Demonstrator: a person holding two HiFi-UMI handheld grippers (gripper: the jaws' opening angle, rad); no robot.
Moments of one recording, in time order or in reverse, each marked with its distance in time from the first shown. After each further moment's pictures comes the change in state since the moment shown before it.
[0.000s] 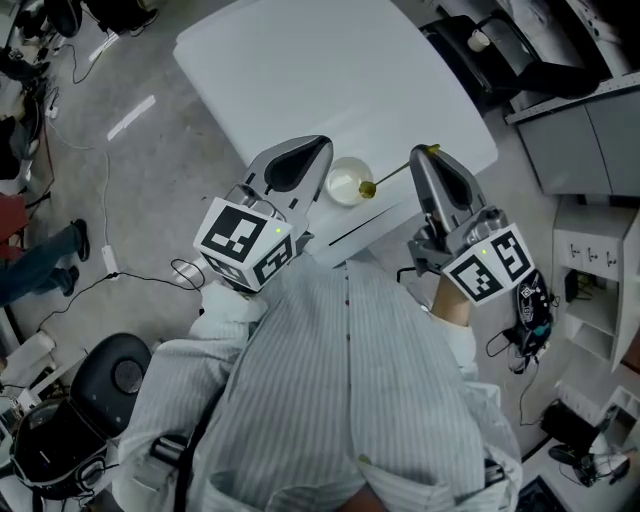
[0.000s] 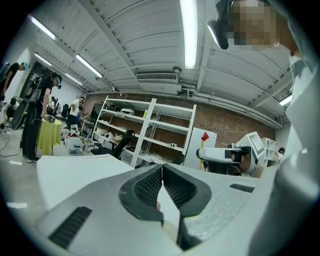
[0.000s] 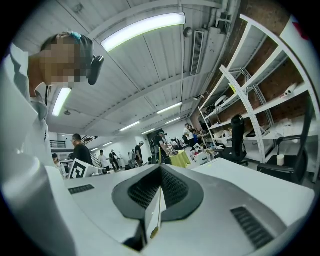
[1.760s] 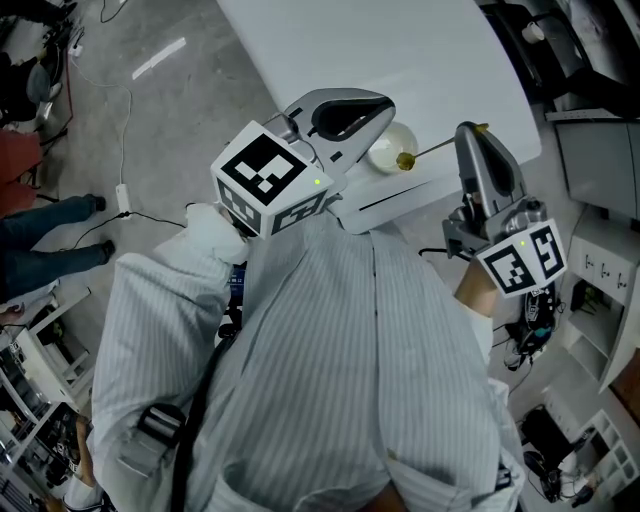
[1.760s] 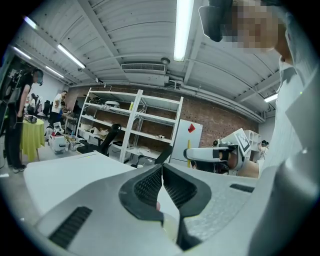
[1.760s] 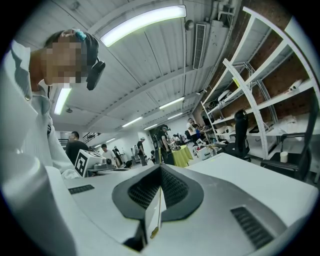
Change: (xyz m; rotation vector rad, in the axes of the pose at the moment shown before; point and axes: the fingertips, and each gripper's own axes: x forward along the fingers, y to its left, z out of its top) left arm 0.004 -0.009 0.000 0.077 0.108 -0.164; right arm 0.012 0.004 -0.015 0.002 0.056 0.031
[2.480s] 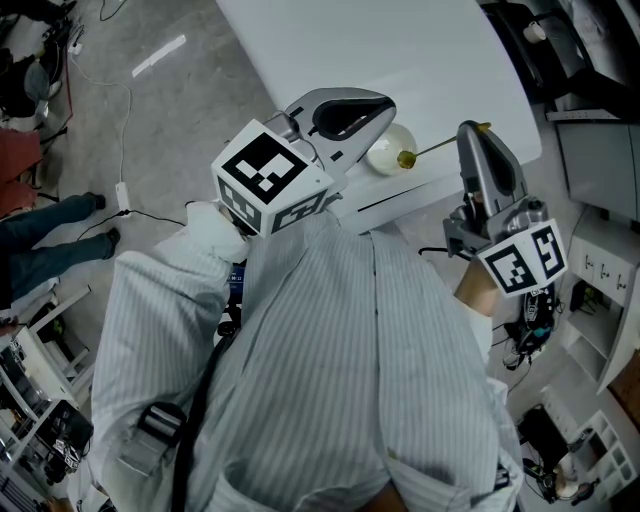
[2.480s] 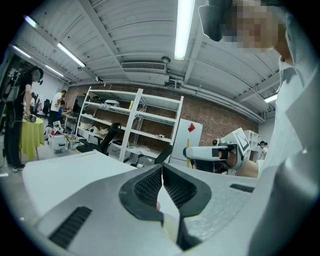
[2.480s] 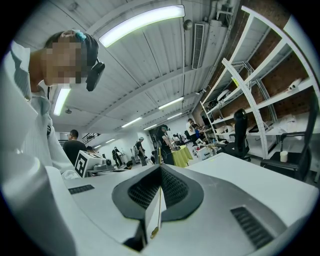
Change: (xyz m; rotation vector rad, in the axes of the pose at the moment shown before) left arm 0.002 0.000 -0.003 -0.002 0.006 -0.004; right arm 0.000 -0.003 0.000 0.005 -0.002 -0.001
